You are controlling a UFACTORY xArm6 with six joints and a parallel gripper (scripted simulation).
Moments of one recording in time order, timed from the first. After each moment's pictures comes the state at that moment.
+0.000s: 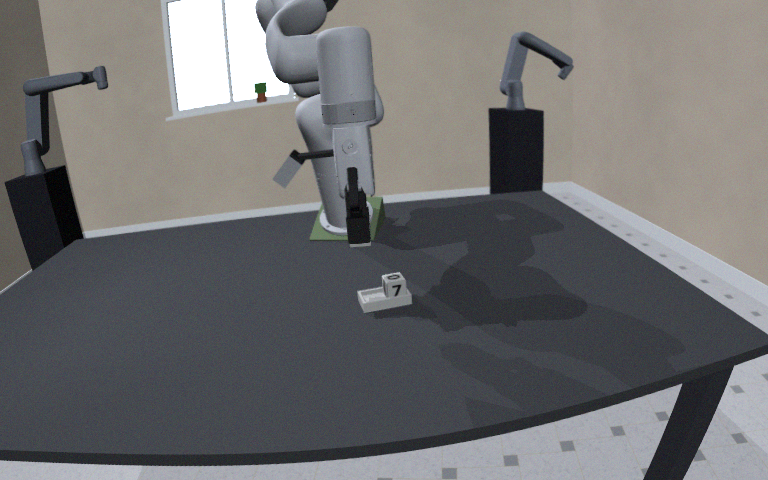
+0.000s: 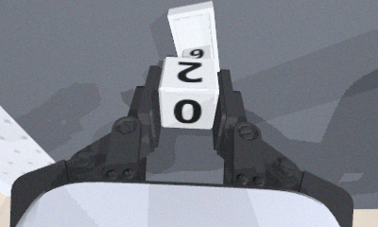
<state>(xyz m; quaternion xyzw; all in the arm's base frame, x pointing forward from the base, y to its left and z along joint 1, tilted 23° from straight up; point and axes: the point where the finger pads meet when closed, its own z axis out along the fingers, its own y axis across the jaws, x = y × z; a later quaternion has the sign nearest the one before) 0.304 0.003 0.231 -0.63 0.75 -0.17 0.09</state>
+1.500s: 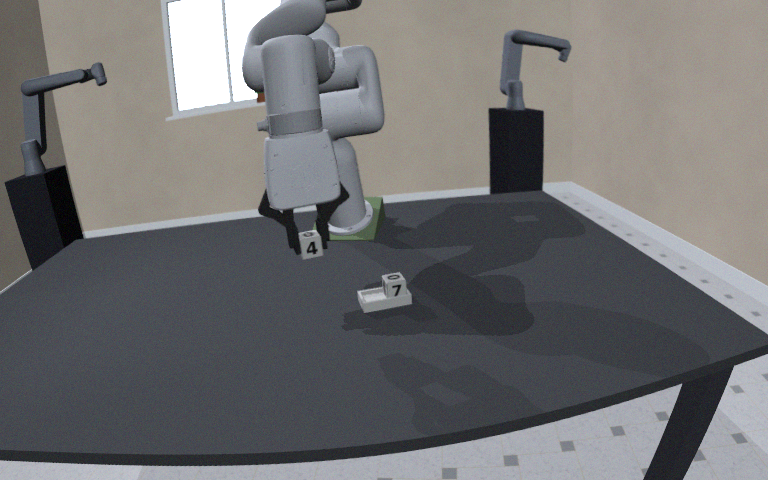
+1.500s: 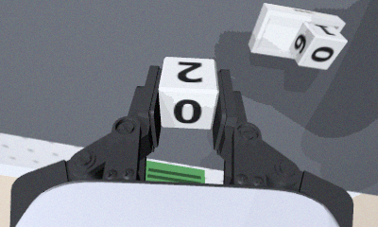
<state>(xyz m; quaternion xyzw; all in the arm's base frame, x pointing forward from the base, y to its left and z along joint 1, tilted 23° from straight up) 0.308 -0.072 0.237 -0.08 0.98 -0.08 0.18</state>
